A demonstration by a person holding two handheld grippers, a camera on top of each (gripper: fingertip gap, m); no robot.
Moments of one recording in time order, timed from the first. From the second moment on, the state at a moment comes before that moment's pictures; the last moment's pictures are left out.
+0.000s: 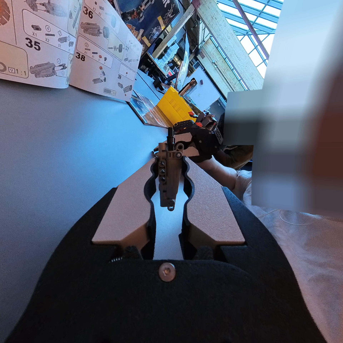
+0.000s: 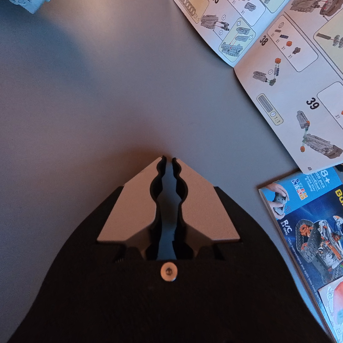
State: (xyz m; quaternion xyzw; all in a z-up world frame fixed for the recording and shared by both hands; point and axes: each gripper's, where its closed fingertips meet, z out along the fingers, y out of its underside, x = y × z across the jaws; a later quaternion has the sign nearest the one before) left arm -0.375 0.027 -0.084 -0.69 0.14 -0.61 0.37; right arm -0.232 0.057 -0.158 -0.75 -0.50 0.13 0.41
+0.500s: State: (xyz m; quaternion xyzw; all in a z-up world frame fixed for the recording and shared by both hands) left arm -0.375 0.027 -0.084 -0.69 0.14 -0.61 0.37; right arm -0.232 0.056 -0.159 -0.75 -0.50 0.14 0.41
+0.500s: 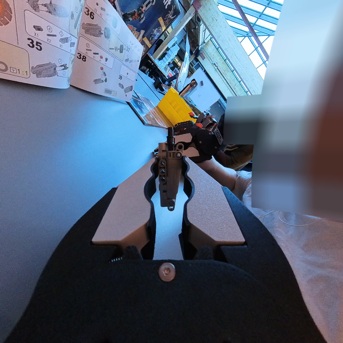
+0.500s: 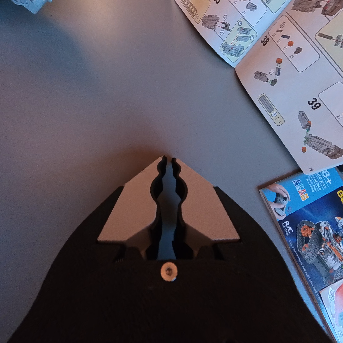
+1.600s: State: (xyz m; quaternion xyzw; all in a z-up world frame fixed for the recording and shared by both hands) left arm -0.343 0.011 -0.085 -0.68 0.08 -0.66 0.30; right arm -0.370 0.000 -0.098 -0.55 -0.62 0.16 0.54
